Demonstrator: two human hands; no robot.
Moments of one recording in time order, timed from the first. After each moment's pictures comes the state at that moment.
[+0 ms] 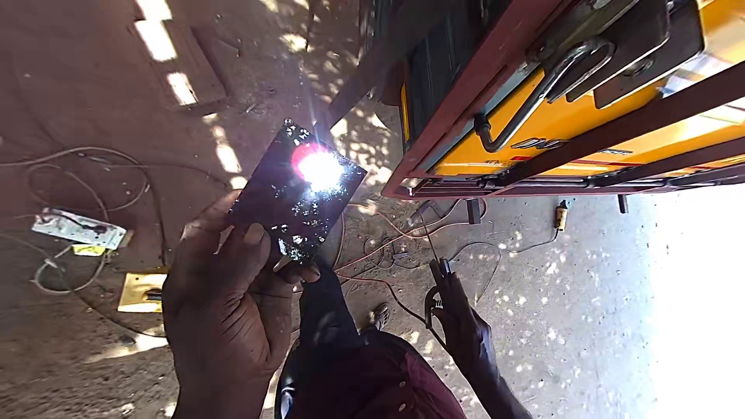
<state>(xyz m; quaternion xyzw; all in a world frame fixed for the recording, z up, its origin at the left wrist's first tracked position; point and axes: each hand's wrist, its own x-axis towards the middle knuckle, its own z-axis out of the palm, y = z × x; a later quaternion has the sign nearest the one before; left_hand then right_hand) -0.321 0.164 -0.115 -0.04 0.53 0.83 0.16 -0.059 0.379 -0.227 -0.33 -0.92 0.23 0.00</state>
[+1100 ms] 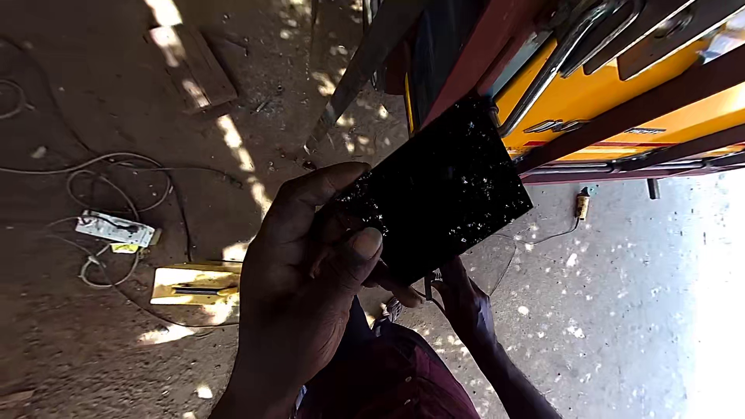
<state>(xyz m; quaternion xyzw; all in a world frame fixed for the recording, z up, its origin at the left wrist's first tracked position) -0.314 0.207 -0.079 0.18 0.50 0.81 0.26 -0.097 0.392 -0.245 -0.30 -0.92 0.23 0.00</state>
